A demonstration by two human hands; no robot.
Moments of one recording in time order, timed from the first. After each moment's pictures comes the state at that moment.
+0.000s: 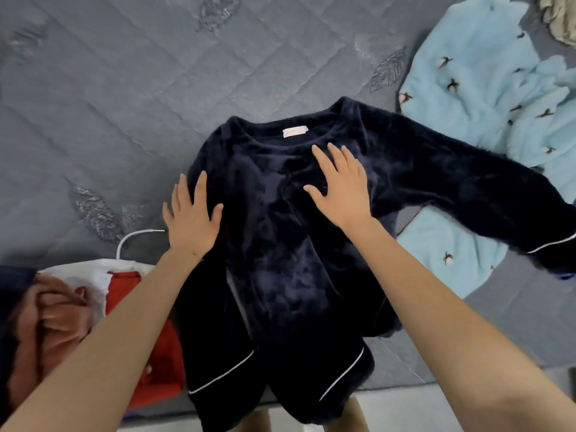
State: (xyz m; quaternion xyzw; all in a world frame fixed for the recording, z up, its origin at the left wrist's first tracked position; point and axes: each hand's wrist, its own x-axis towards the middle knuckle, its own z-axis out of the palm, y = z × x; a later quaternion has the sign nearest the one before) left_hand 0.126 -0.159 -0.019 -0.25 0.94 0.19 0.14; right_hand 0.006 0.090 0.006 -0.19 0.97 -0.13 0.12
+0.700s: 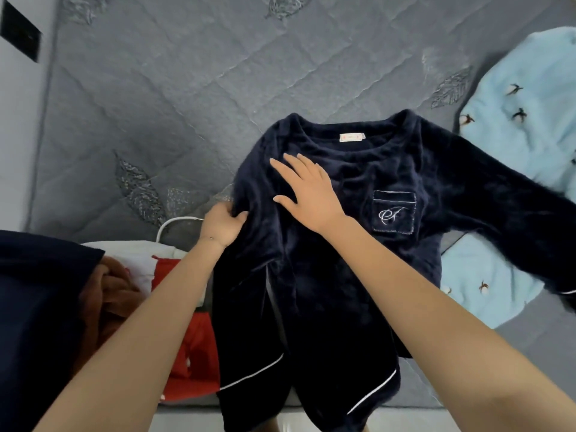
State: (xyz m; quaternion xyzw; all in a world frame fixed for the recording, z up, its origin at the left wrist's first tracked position) left_hand 0.141 -0.211 -0.047 -0.41 0.75 0.48 0.20; right_hand 0.032 -0.050 -0.005 -0.35 0.90 -0.12 0.23
